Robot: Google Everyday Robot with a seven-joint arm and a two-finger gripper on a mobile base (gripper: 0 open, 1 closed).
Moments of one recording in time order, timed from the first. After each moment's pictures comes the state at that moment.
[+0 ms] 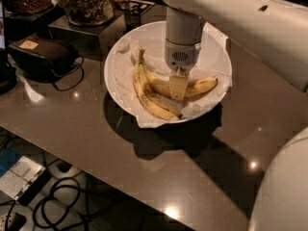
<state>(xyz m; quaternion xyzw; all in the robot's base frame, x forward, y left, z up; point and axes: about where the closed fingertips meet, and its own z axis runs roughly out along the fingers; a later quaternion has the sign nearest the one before) 0.557 -0.082 0.845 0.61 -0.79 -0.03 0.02</state>
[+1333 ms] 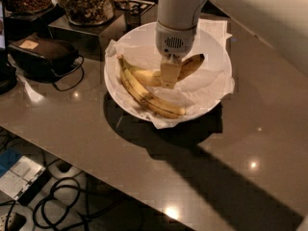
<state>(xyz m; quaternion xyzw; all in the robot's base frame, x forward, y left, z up) 0.547 -0.052 0.897 0.64 -0.77 -0.01 -0.05</state>
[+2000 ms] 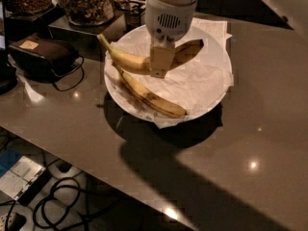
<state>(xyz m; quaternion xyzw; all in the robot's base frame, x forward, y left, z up) 0.512 -0.025 0.961 0.66 -0.75 -0.01 -0.10</state>
